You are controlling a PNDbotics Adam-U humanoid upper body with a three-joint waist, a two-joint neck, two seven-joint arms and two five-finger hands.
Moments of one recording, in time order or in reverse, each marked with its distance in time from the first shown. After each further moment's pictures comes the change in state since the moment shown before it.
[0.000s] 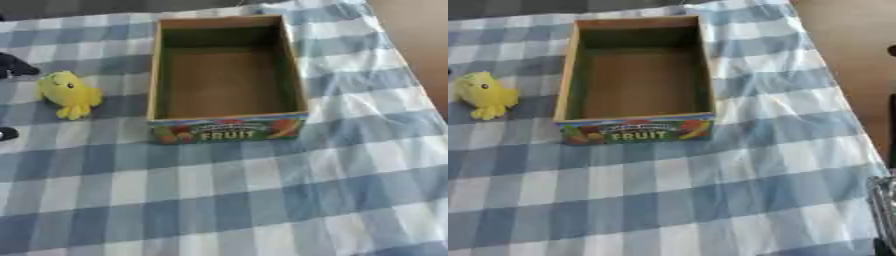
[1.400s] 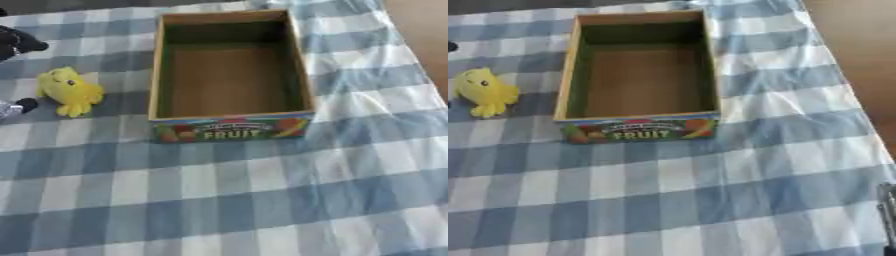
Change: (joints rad) left arm -0.083 -0.033 0.067 0.074 -0.052 -0.036 0.209; right arm -0.009 0.000 0.006 0.000 -0.002 -0.002 0.009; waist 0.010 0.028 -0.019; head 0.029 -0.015
